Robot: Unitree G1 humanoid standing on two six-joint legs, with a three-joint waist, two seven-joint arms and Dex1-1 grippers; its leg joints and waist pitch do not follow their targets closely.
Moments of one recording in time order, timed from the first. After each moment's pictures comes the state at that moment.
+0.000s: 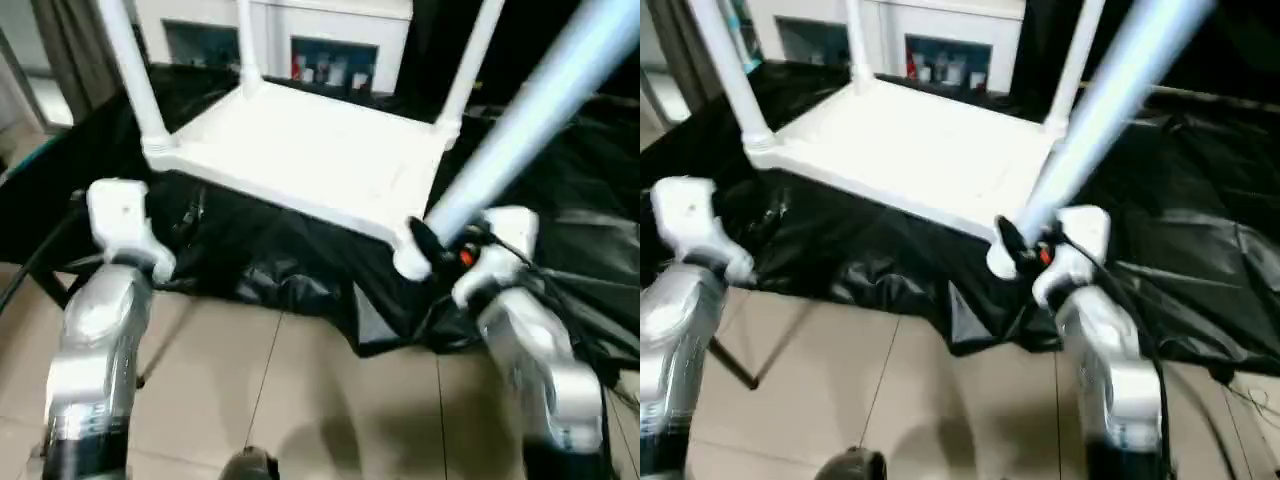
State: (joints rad) left arm -0.10 0.22 0.21 -0.15 -0.17 0.23 -0.23; right arm -0.09 -0.08 -0.14 -0.16 0.24 0.30 0.29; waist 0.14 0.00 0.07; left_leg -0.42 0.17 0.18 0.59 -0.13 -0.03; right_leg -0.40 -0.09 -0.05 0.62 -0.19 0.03
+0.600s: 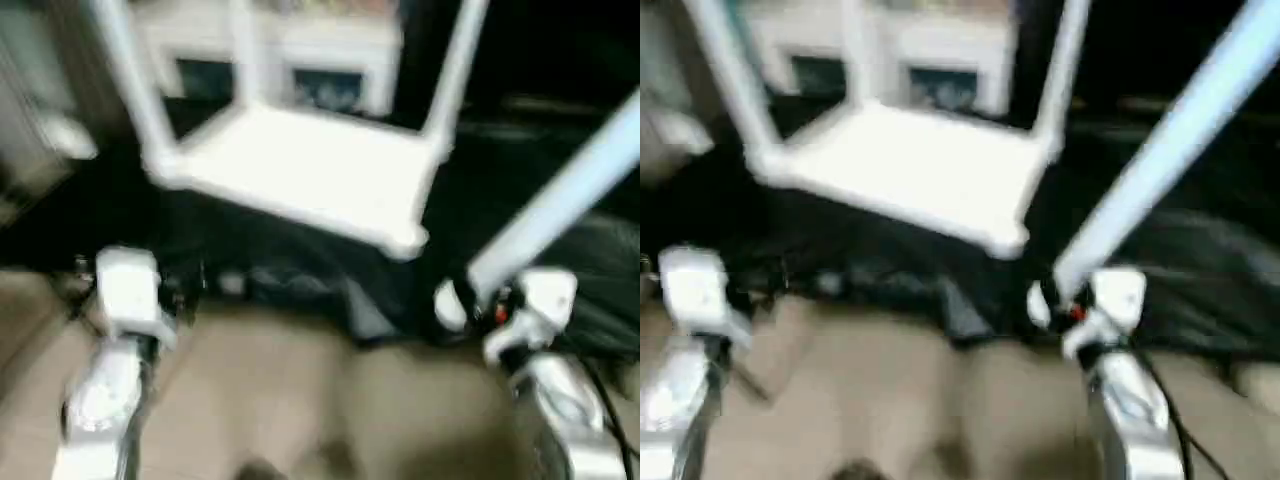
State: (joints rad) left arm 0.08 0.19 0.15 -0.15 -0.08 0.04 -0.21; right arm 0.09 -0.08 -0.12 -0.19 0.19 0.18 0.28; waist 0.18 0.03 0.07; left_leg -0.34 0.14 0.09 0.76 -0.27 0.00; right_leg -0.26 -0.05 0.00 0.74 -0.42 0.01
